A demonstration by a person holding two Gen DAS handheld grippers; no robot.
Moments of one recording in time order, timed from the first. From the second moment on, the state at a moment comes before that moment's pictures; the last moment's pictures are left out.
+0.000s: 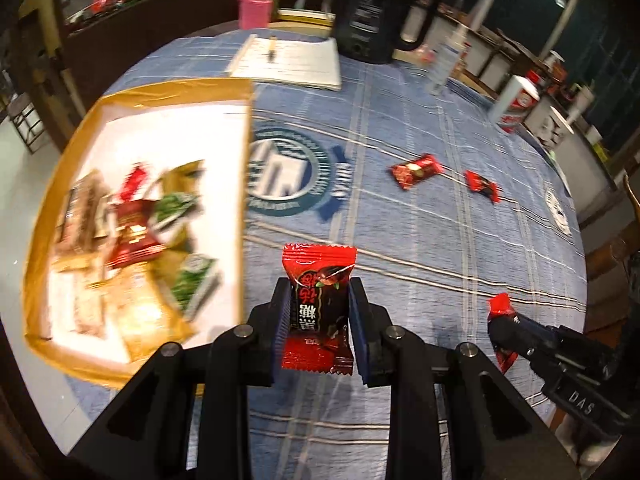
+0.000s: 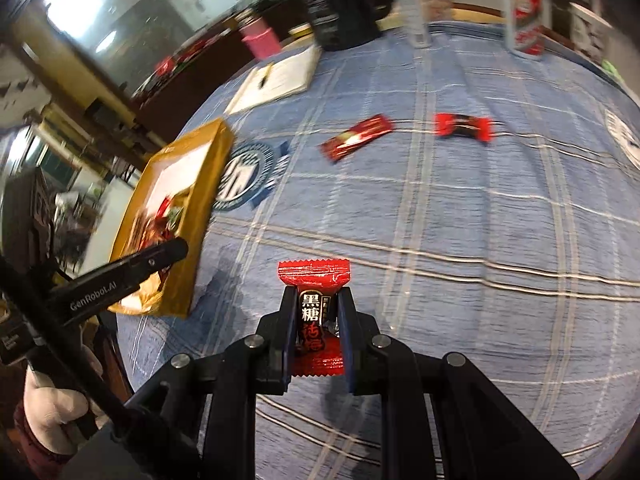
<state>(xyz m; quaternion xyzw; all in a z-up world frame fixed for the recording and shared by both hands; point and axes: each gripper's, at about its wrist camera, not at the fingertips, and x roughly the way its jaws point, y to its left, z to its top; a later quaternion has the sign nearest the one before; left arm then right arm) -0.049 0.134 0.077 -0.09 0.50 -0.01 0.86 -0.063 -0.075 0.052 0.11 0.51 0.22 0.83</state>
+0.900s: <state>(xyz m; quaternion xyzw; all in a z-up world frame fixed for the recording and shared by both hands) -0.038 0.251 0.070 -0.07 0.50 0.05 0.86 -0.039 0.093 0.070 0.03 0.49 0.29 0.82</state>
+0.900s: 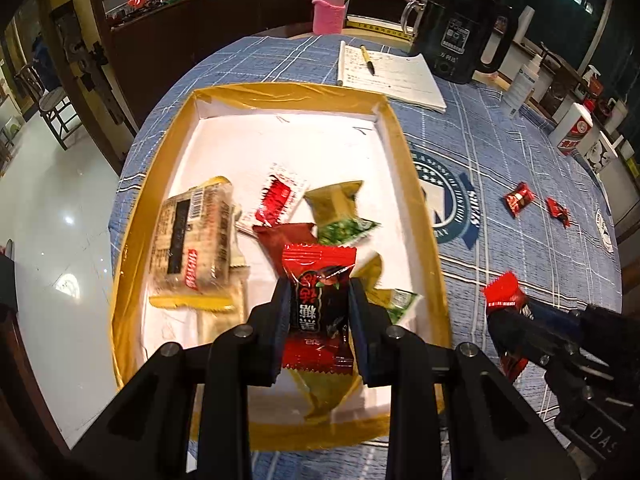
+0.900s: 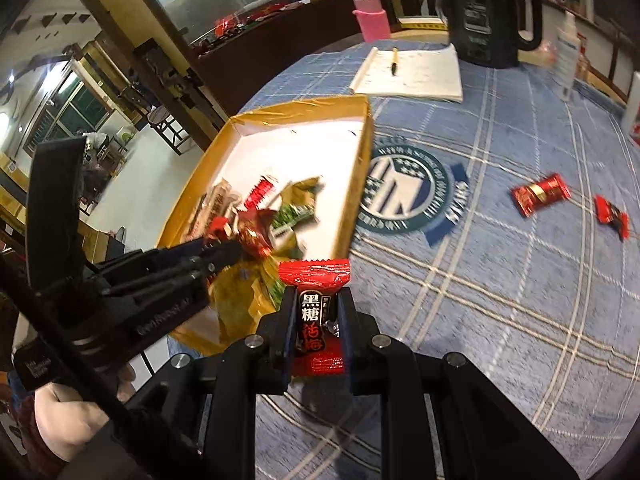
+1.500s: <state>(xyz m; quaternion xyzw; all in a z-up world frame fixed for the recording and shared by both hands) -0.013 0.295 0.047 -0.08 0.52 0.06 0.85 -0.009 0.164 0.057 -0.02 0.49 0.31 0.82</state>
